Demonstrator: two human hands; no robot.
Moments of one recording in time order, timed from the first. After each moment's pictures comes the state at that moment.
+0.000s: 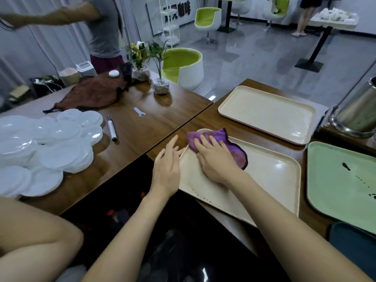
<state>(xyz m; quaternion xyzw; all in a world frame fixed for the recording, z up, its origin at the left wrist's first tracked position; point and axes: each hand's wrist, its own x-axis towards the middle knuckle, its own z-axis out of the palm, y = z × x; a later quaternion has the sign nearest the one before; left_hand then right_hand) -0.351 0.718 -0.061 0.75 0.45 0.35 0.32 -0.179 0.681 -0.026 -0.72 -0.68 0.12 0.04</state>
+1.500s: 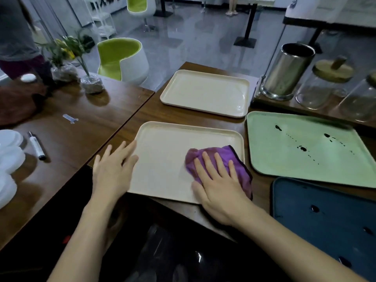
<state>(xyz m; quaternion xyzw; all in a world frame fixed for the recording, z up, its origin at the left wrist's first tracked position) -0.349 0.734 -0.050 0.83 0.50 0.16 0.20 -0.160 0.520 -0.026 -0.82 -0.55 0.17 0.02</state>
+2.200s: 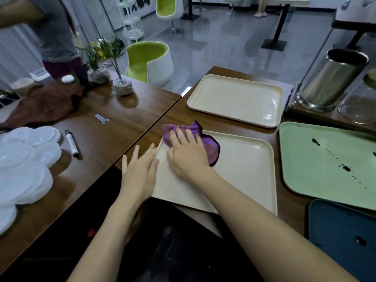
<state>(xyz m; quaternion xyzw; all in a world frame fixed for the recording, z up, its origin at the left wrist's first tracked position) -0.348 0.739 -0.054 0.84 0.49 0.13 0.20 -0.191 0.697 -0.031 -0.80 -0.59 0.11 0.09</state>
